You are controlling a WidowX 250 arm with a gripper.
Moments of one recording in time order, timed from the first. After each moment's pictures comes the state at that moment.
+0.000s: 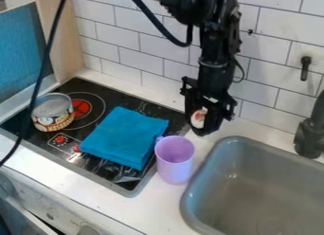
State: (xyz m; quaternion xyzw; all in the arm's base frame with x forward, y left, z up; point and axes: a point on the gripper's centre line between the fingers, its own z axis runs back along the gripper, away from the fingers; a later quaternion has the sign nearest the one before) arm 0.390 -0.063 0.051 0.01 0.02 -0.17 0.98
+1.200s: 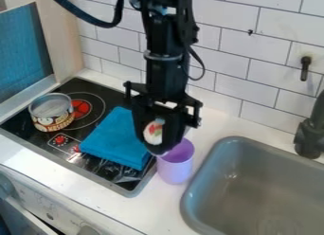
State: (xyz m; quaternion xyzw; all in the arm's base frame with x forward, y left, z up) arm 0.269 -0.051 0.100 -0.02 0.06 -0.04 1.00
